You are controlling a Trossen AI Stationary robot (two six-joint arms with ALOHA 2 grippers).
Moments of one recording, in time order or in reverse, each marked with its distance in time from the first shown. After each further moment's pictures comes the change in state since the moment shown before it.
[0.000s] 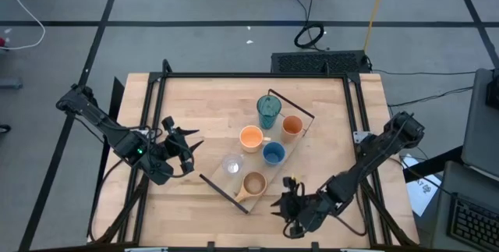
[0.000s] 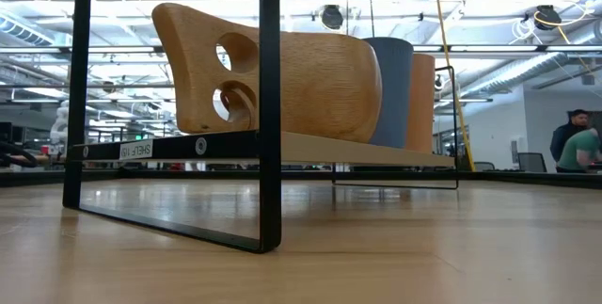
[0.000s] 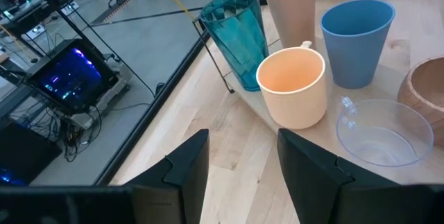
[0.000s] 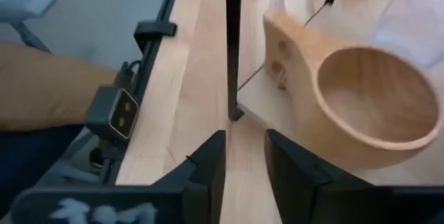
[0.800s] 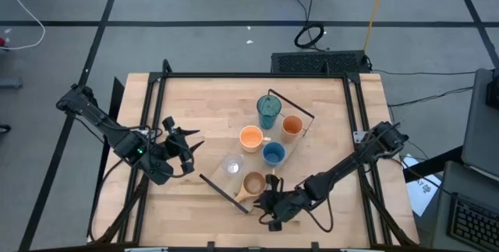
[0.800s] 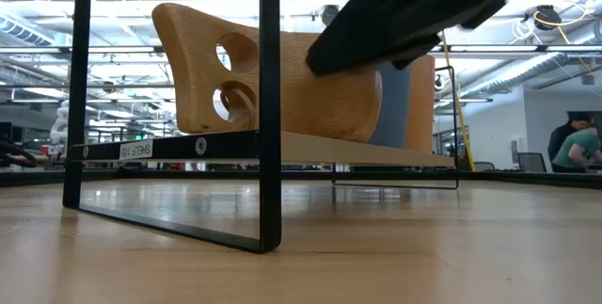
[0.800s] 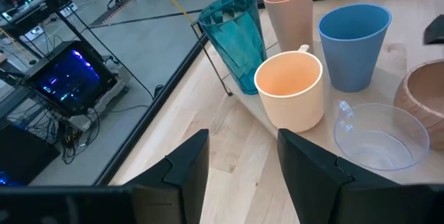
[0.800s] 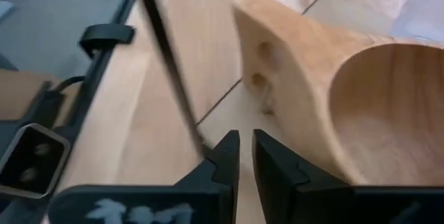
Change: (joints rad) left arm 0.000 0.000 0.000 0.021 0.000 0.014; right arm -0.120 0.215 0.000 0.266 -0.054 -0.063
